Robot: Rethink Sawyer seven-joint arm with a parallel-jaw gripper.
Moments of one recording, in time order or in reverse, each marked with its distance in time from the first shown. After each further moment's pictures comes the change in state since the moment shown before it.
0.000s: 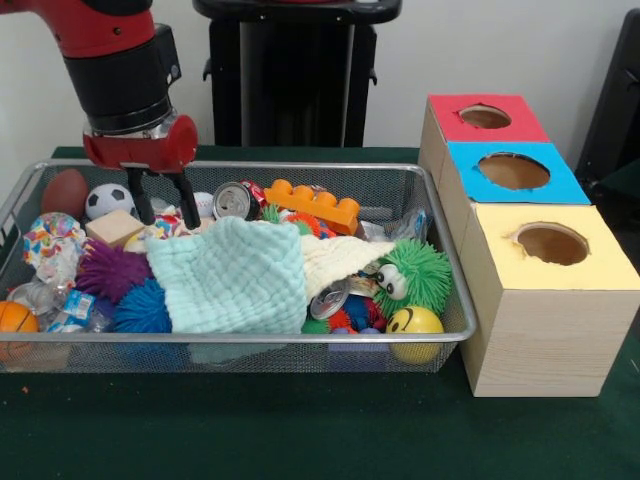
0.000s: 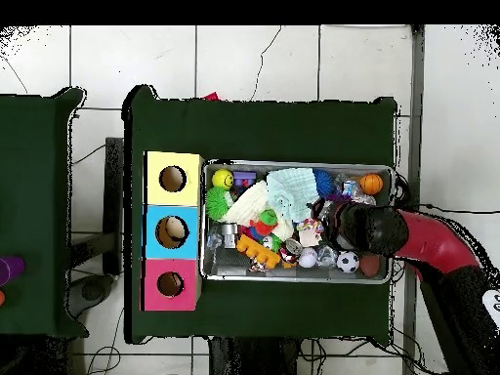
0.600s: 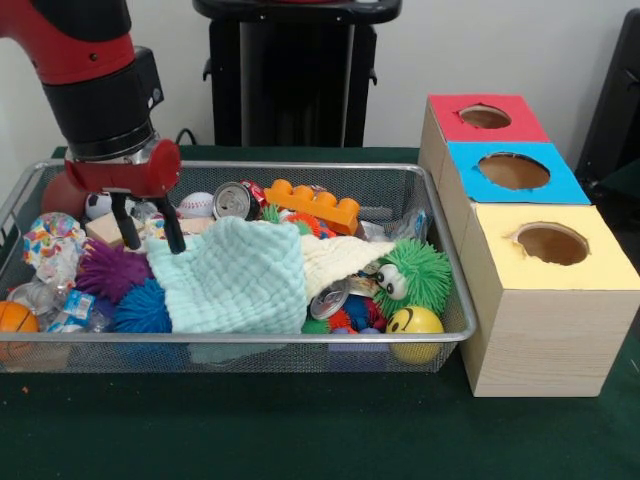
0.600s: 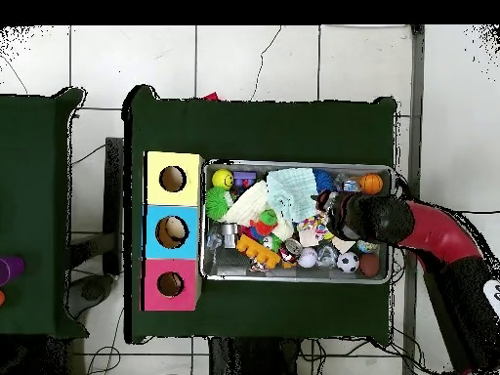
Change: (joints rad) arm -0.018 0.074 0.029 -0.094 -0.025 0.038 -0.022
